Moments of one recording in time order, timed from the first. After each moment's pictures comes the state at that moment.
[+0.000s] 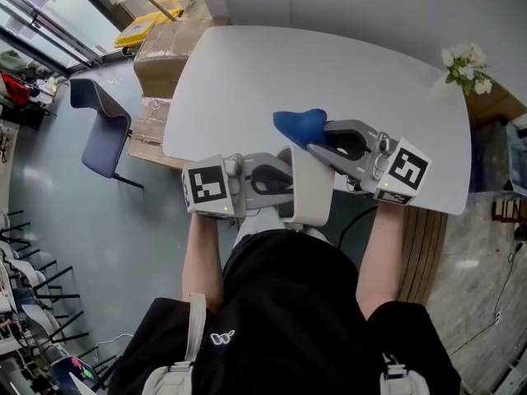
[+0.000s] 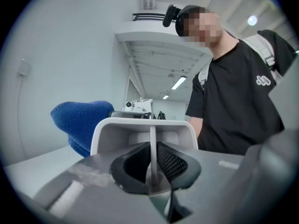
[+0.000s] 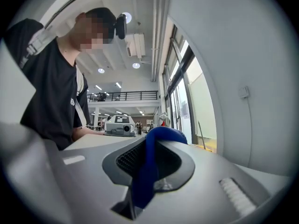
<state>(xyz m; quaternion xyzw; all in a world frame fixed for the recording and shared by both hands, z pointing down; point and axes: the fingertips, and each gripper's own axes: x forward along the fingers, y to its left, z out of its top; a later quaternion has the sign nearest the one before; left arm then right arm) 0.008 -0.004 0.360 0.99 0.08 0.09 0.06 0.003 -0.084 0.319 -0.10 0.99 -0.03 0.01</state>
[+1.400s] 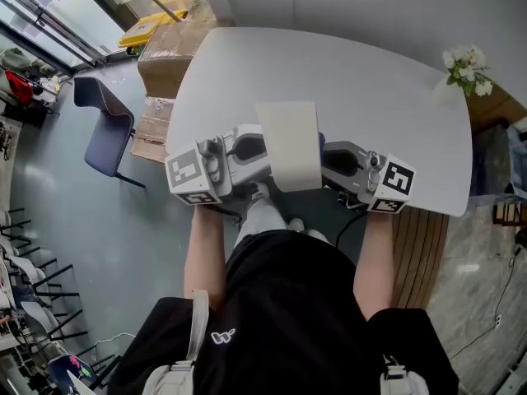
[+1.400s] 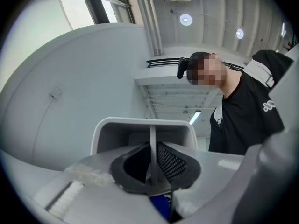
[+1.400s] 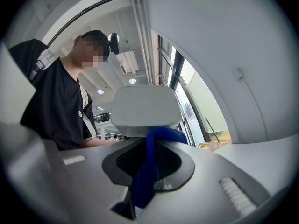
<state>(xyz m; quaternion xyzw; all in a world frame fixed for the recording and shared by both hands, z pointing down) -0.020 -0.063 0.286 0.99 -0.03 -0.14 0.07 0.009 -0.059 0.351 -0.06 0.99 -0.12 0.10</state>
